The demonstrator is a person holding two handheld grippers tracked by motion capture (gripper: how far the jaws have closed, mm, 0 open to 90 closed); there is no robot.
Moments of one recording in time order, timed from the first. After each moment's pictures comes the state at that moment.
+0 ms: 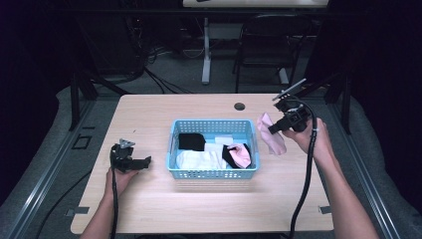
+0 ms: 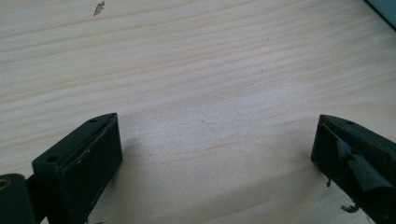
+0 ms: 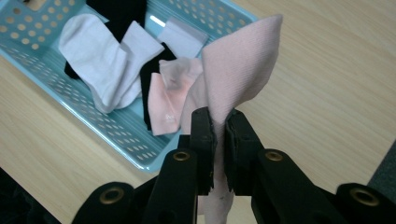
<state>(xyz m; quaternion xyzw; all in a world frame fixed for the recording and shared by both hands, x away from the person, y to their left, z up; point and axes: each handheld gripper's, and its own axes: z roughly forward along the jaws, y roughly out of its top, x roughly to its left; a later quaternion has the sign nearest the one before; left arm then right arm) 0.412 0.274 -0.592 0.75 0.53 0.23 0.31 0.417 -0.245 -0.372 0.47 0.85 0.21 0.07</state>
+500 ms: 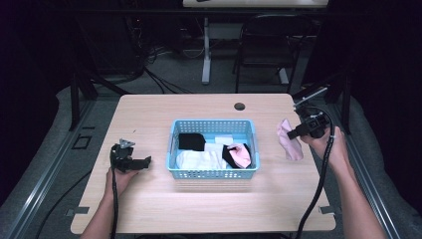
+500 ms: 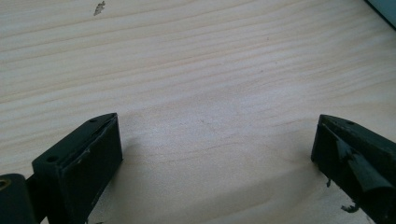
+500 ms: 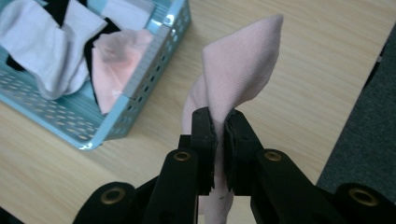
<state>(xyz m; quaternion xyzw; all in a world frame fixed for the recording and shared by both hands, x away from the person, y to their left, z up) 0.412 0.273 -0.591 0.75 0.54 0.22 0.31 0.418 -0.302 -0.401 0.53 0.82 0.19 0.07</state>
